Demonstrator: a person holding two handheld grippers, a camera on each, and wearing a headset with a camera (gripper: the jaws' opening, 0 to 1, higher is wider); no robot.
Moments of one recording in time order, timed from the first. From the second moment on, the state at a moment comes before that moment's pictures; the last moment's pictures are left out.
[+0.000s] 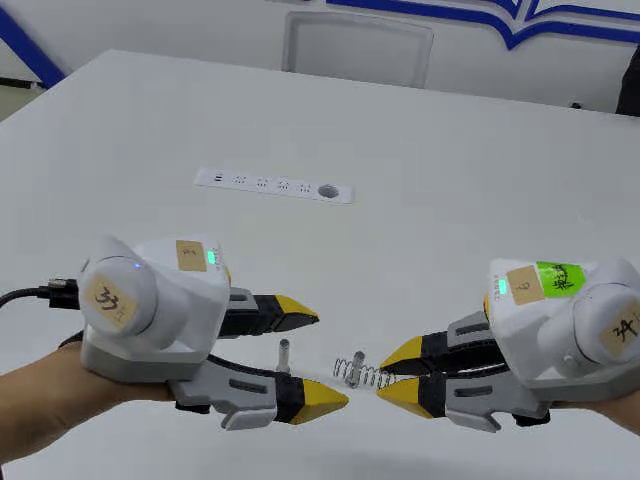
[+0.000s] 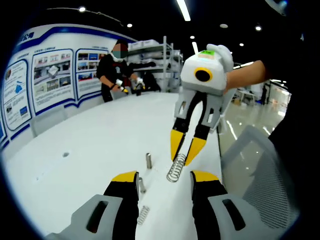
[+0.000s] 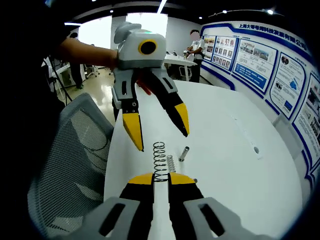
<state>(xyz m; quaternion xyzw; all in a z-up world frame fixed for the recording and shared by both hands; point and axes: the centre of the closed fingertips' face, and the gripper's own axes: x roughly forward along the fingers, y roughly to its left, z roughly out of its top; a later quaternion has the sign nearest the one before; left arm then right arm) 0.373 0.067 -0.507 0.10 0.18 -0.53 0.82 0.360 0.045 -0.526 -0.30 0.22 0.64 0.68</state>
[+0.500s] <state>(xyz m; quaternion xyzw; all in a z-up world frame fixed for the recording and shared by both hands) 0.352 0.054 -0.514 0.12 0.19 -0.58 0.78 0.350 0.052 -0.520 -0.31 0.21 0.65 0.66</state>
